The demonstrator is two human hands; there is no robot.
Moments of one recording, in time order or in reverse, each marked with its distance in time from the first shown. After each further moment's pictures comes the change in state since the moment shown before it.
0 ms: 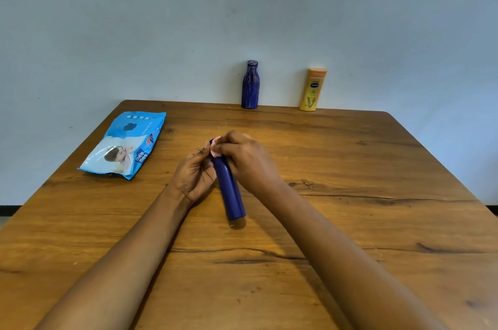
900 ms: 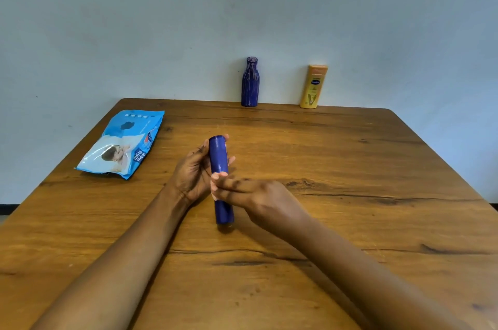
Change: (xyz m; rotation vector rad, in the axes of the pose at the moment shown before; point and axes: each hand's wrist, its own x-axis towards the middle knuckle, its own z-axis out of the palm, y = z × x) left_hand 0.003 0.001 -0.001 0.089 0.084 -0.037; right_hand -0.061 0.013 -0.002 -0.018 -0.166 -0.335
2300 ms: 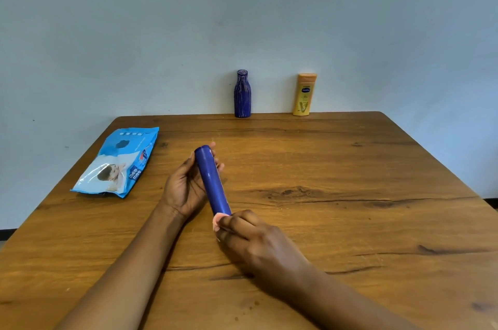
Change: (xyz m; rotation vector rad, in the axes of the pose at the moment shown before) left_hand -0.001 0.000 -0.004 -0.126 -0.025 0.024; right_hand -0.032 -0.037 0.016 -0.035 -0.017 0.093
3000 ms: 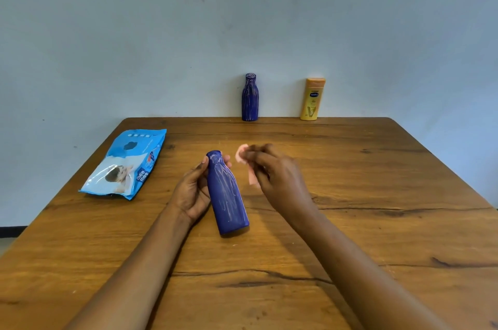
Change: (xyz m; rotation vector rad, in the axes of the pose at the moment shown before) left_hand 0.004 0.001 0.002 0.205 0.121 0.061; right_hand 0.064 0.058 -0.036 0.214 0.425 0.330
